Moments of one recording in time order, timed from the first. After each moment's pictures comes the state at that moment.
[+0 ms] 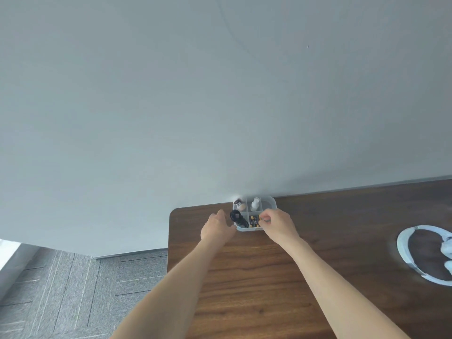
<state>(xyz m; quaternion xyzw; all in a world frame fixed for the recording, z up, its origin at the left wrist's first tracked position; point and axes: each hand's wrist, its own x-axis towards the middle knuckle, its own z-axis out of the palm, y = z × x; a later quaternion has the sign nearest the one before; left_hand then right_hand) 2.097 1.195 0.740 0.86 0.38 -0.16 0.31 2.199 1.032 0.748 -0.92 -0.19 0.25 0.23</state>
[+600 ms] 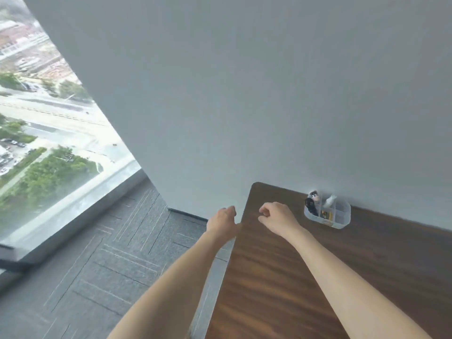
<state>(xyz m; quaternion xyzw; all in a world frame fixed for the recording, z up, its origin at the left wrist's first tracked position) 1.837 1.223 0.809 0.83 0.48 -0.08 0.27 1.997 1.129 0.823 -0.83 -0.47 0.28 0.14</state>
